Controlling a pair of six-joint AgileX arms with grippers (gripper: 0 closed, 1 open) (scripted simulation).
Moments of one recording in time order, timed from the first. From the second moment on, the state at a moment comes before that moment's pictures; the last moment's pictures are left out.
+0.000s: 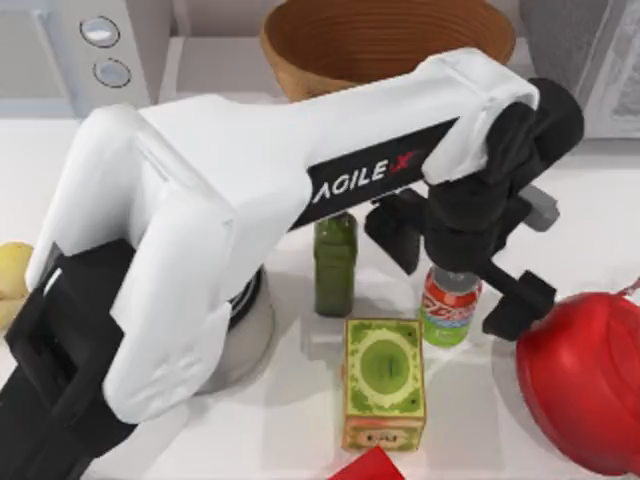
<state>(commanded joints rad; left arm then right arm) -0.91 2.43 2.12 -1.17 0.00 -0.09 0.00 0.00 0.00 0.00 0.00 0.00</state>
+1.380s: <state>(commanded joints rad) -0.91 2.44 2.16 -1.20 -0.01 -0.08 0.00 0.00 0.00 0.00 0.00 0.00</state>
